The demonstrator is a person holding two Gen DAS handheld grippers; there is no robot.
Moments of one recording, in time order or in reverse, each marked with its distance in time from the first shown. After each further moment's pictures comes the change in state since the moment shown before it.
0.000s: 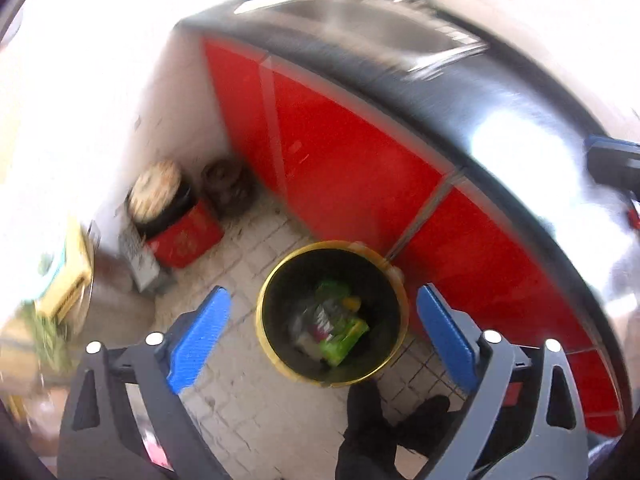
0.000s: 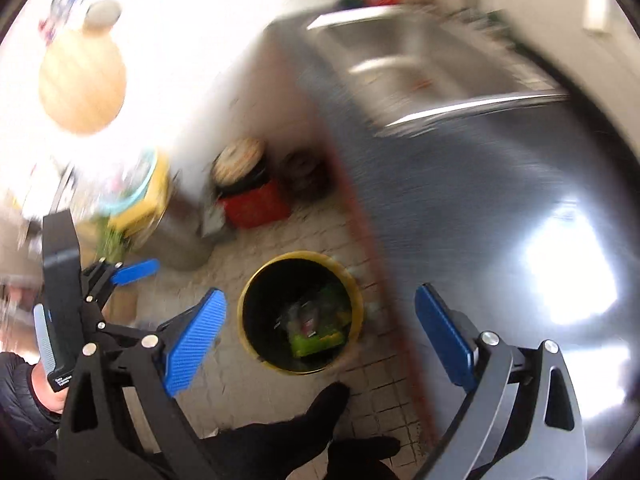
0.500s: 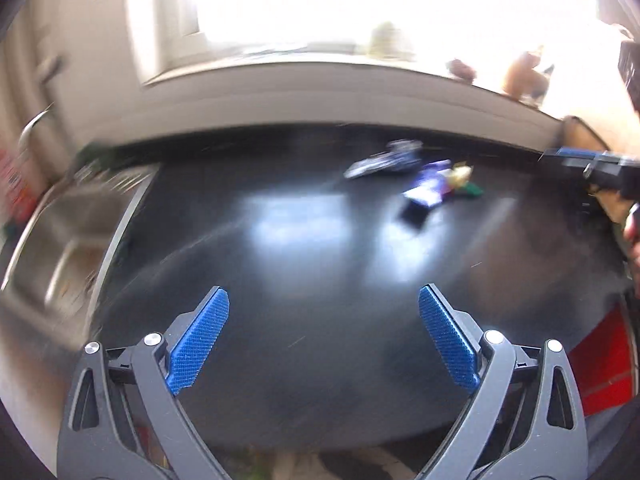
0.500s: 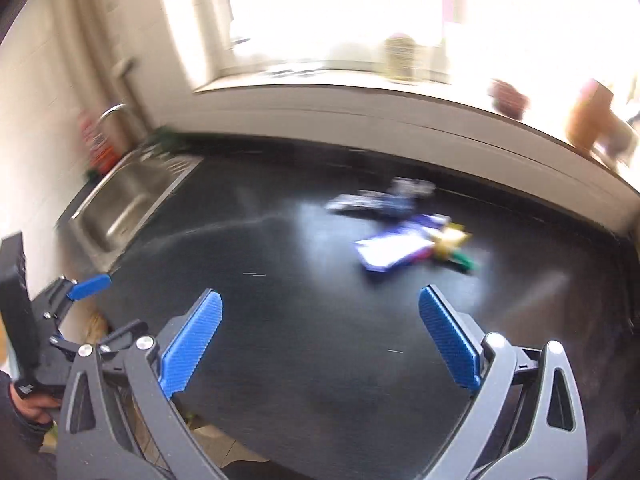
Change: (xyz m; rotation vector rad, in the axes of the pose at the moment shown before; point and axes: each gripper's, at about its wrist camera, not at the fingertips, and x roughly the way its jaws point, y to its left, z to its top) left arm -0.076 -0.340 0.093 0.704 -0.175 -0.506; right arm -0.251 -0.253 -0.174 0.662 -0.260 -0.516
